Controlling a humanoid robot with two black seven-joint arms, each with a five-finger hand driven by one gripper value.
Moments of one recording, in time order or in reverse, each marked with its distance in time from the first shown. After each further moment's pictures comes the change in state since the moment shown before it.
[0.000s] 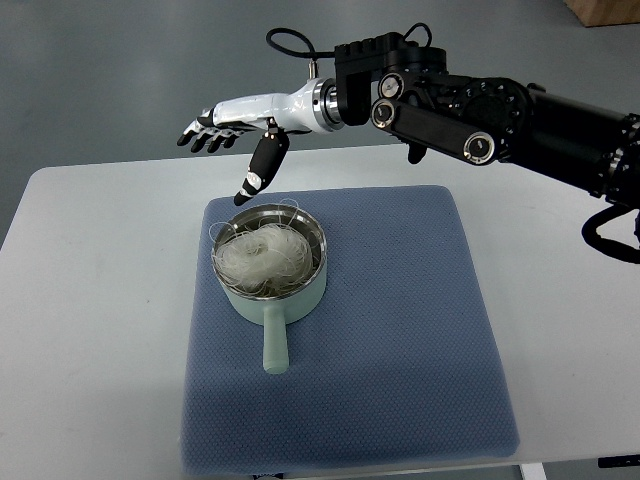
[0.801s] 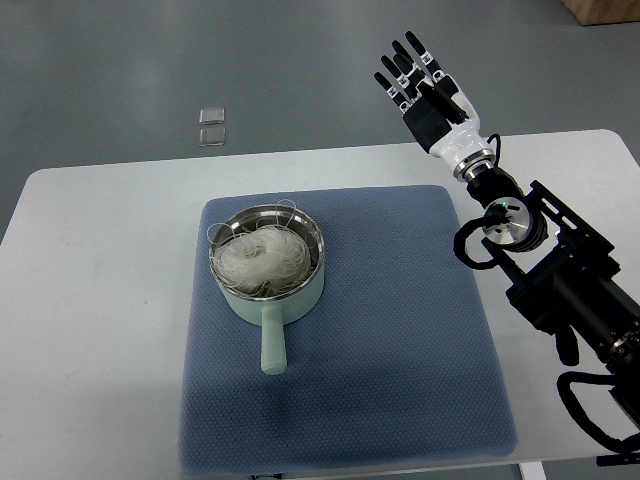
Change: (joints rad) left arm 0.000 0.000 0.002 -0.006 0.002 -0.002 0.029; right arm -0.721 0.062 0.961 -0.028 0.658 -0.100 0.117
